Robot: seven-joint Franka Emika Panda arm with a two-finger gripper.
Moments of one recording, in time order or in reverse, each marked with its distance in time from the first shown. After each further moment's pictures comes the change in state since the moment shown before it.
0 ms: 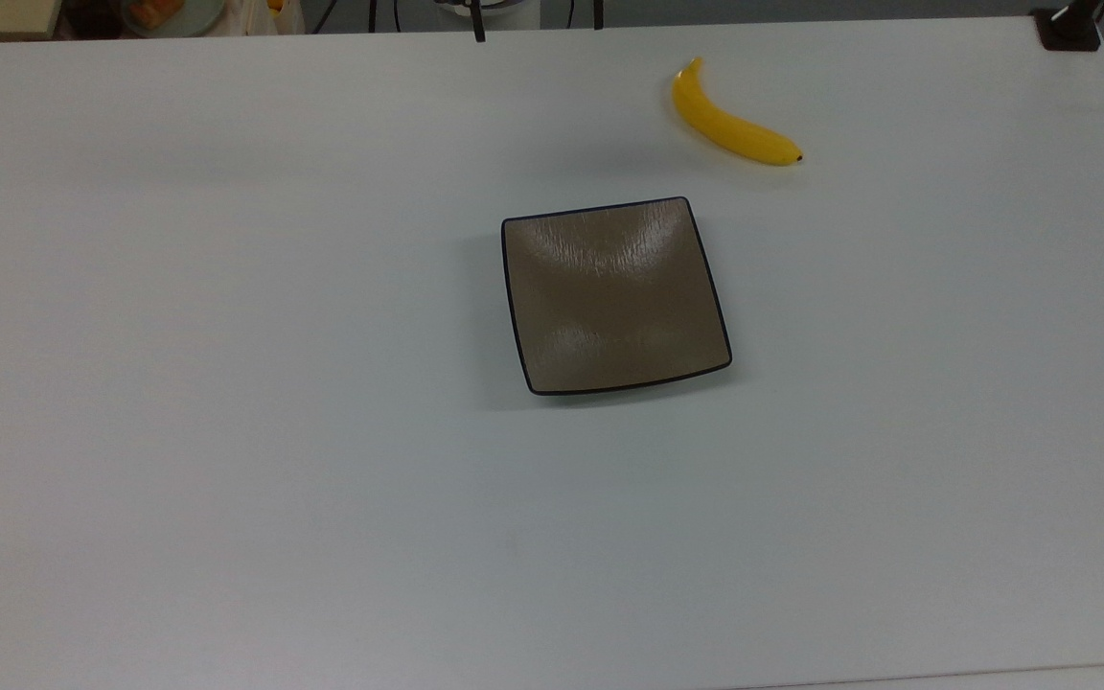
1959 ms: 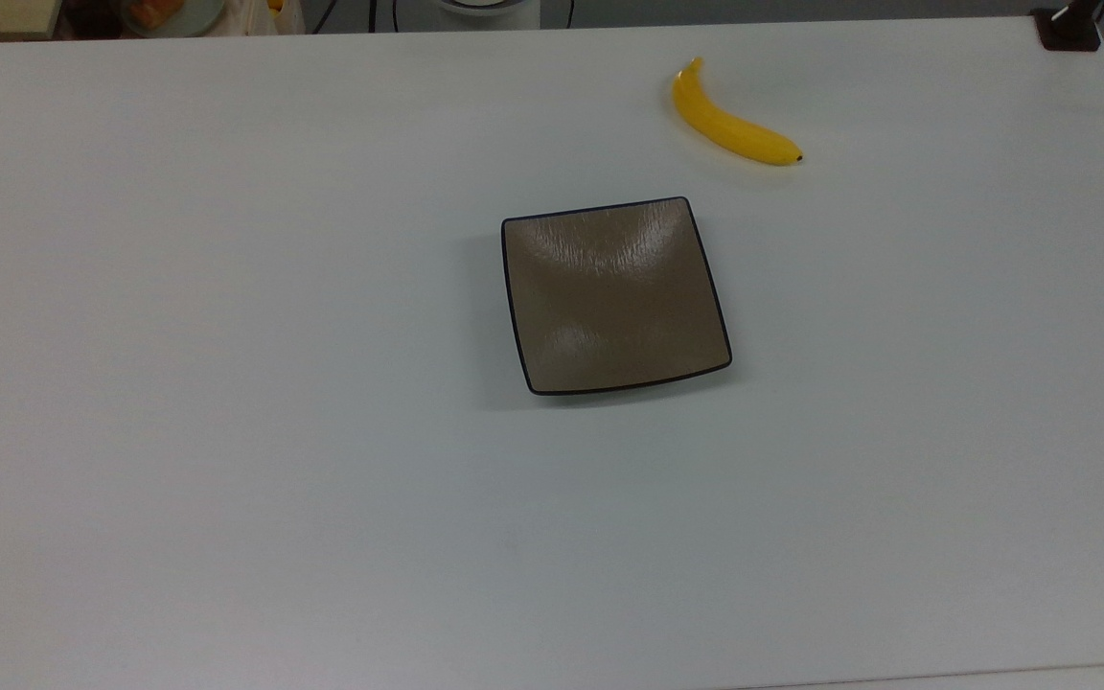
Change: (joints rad) arm 0.045 -0.147 0.267 -0.302 0.057 -0.088 -0.442
